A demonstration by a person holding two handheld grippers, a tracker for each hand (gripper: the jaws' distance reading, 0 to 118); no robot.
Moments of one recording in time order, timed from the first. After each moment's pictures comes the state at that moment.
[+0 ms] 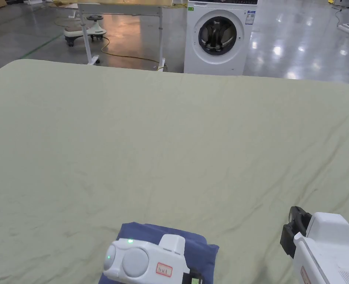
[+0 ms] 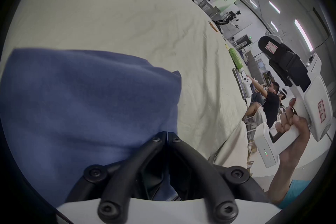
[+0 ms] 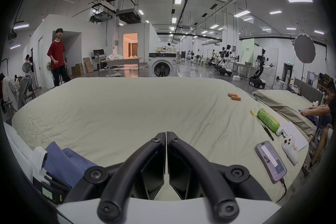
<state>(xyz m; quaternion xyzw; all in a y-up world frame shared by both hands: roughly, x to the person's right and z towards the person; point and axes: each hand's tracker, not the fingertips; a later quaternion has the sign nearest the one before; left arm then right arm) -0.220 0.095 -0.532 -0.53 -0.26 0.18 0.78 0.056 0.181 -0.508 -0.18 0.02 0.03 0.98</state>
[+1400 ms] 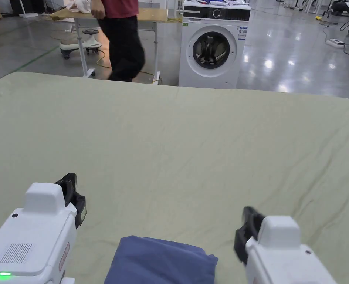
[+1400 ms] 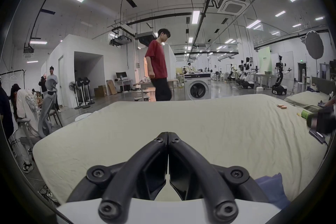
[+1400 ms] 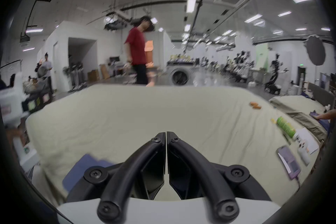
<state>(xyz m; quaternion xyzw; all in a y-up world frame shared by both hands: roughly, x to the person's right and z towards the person) -0.362 0.207 -0.490 -0.08 0.09 -0.03 0.99 -0.027 0.195 -0.484 -0.16 0.11 0.02 0.98</state>
